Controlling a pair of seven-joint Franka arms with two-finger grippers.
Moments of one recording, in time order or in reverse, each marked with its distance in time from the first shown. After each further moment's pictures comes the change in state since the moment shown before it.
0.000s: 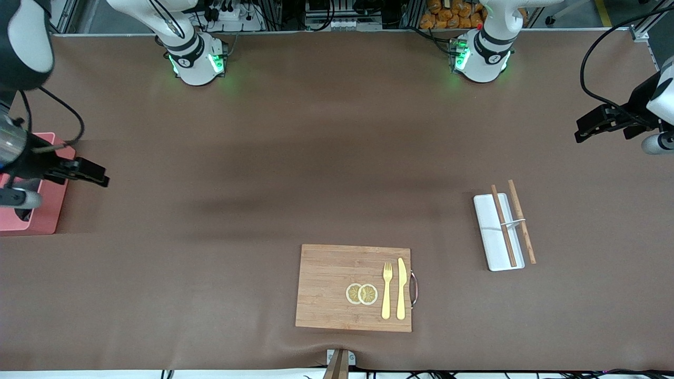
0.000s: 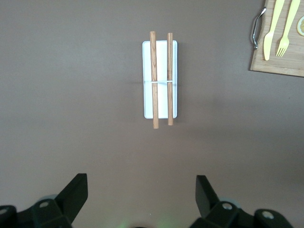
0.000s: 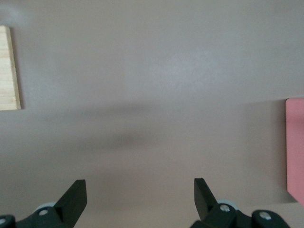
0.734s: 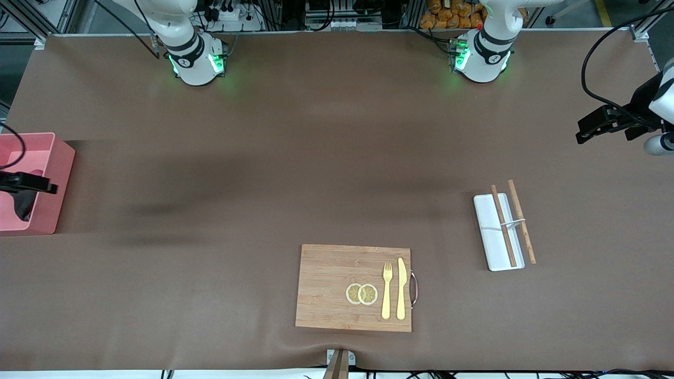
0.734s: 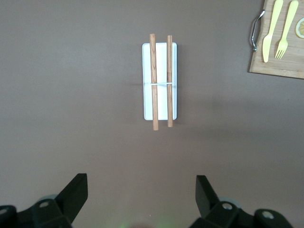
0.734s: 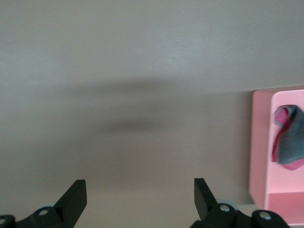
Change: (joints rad) left arm 0.000 0.006 0.000 0.010 0.000 0.000 0.000; right arm -0.214 0.126 0.009 -0.002 0.005 -0.007 -0.213
